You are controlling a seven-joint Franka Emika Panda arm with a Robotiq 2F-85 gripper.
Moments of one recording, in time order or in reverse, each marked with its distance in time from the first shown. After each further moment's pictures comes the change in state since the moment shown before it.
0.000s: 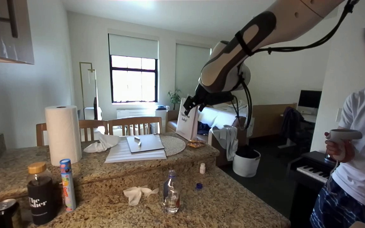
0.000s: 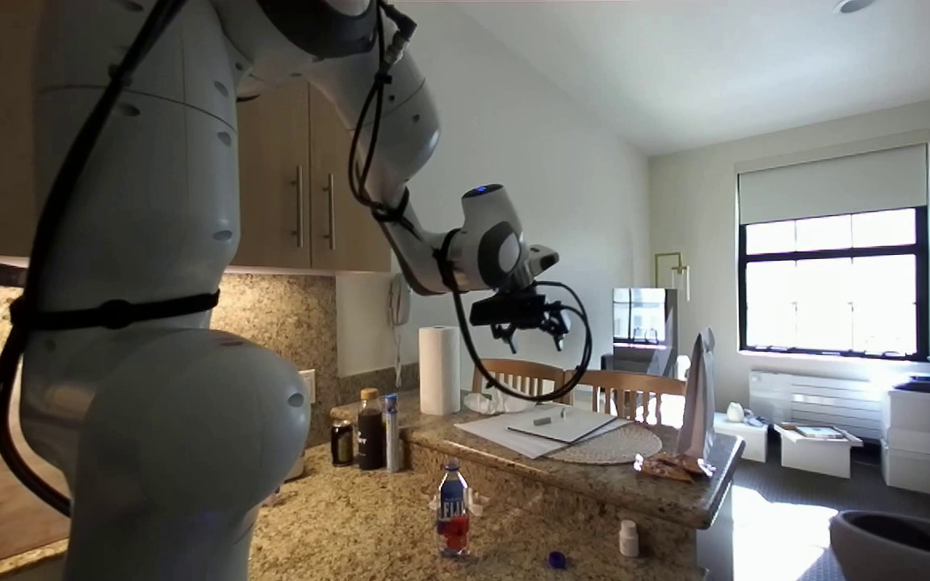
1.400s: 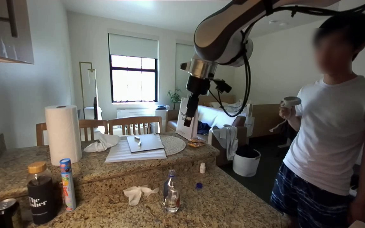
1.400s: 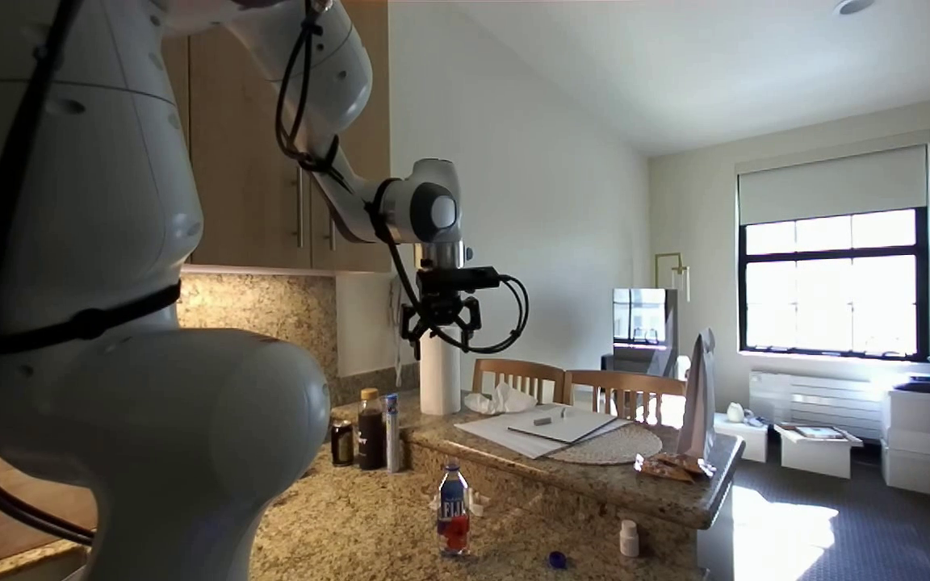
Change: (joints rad) arm 0.243 -0.234 -0.026 -0.047 0.151 -0.585 -0.663
